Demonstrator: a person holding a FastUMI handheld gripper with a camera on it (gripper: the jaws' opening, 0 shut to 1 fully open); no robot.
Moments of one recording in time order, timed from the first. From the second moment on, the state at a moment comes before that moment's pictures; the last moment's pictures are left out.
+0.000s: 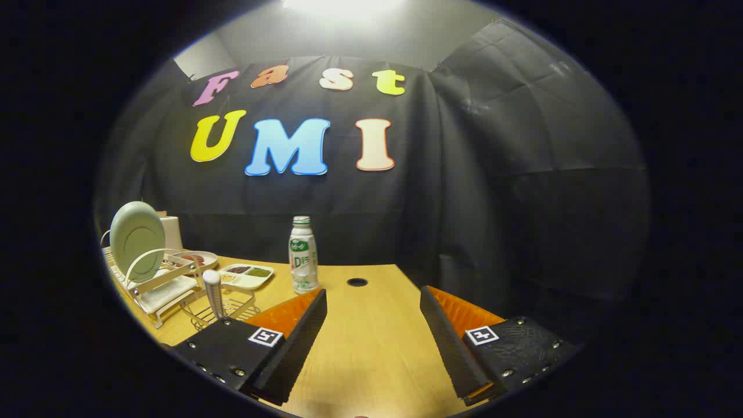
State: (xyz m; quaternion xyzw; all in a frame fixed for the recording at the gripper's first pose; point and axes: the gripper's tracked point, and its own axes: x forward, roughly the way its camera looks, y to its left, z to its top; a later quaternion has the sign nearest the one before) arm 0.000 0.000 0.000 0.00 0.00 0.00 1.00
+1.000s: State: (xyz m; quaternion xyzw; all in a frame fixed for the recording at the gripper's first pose) arm -0.139 0.242 0.158 0.05 0.03 0.03 1.00
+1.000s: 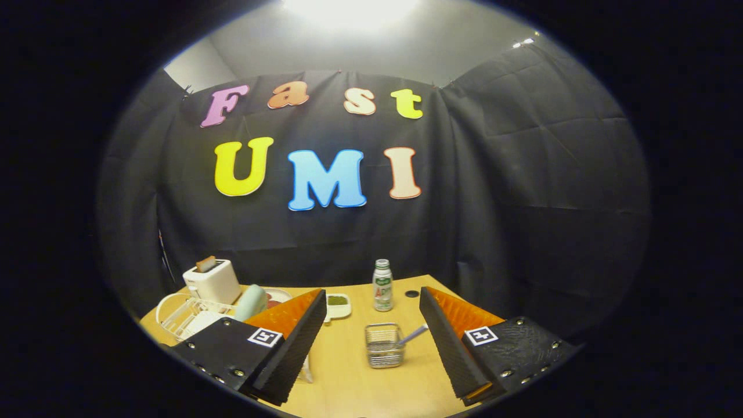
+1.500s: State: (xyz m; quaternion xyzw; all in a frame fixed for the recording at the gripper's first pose) arm -0.071 0.406 0.116 0.07 0.13 0.11 0.98
